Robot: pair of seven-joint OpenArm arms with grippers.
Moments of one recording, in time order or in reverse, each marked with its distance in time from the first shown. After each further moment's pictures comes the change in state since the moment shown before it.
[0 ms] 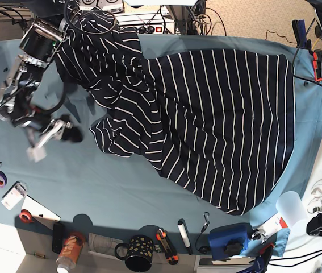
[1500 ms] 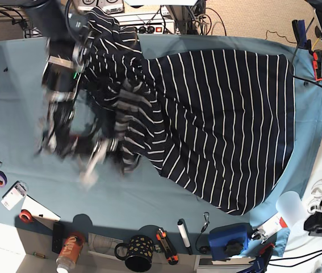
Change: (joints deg) left arm 0.0 0.7 0.0 0.0 -0.4 0.0 2.8; right arm 16.2 -5.7 -15.4 -15.3 -13.4 4.3 8.9
